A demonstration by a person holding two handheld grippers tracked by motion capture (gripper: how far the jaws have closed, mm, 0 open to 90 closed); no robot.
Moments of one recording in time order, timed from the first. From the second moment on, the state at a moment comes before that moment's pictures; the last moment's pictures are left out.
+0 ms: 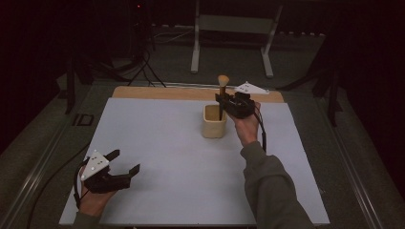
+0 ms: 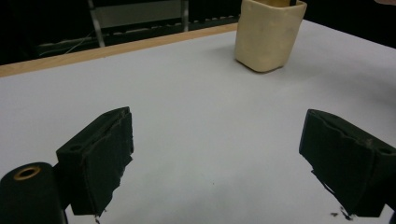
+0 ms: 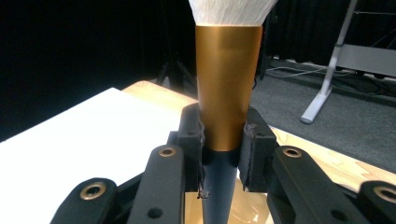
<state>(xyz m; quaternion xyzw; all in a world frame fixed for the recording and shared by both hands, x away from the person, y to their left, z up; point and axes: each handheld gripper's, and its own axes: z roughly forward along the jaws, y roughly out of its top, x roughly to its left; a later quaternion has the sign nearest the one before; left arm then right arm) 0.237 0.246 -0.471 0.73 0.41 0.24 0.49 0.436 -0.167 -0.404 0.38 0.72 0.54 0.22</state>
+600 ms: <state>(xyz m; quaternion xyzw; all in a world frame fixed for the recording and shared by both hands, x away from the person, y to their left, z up) 0.237 0.248 -0.470 0.73 0.41 0.24 0.49 0.436 -0.160 -0.412 0.38 0.74 0.51 0.22</state>
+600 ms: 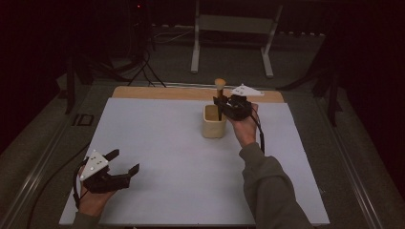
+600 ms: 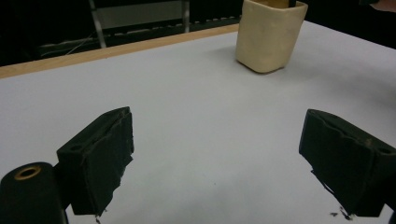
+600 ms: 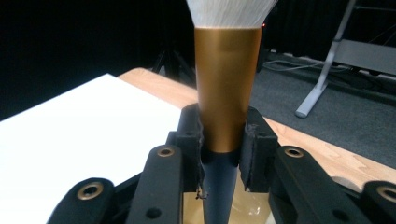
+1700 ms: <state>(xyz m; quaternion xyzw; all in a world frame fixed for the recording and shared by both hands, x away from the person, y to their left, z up) 0.236 0.249 -0.470 0.73 0.41 0.24 0.49 0.433 -0.170 -0.413 0.37 0.76 0.48 0.21</state>
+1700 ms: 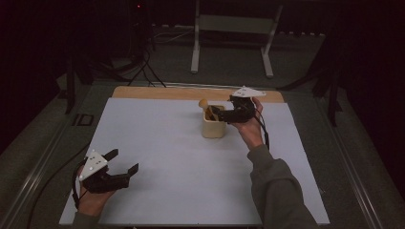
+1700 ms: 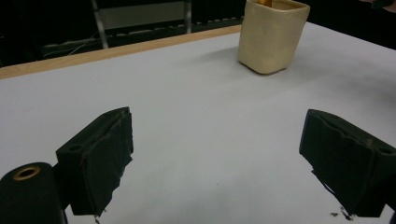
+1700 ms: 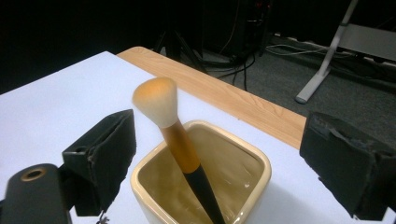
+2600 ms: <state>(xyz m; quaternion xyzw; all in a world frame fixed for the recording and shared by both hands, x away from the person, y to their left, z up) 0.237 0.250 -0.470 0.73 0.41 0.24 0.49 0.423 -0.193 -0.405 0.37 0.76 0.49 0.21</state>
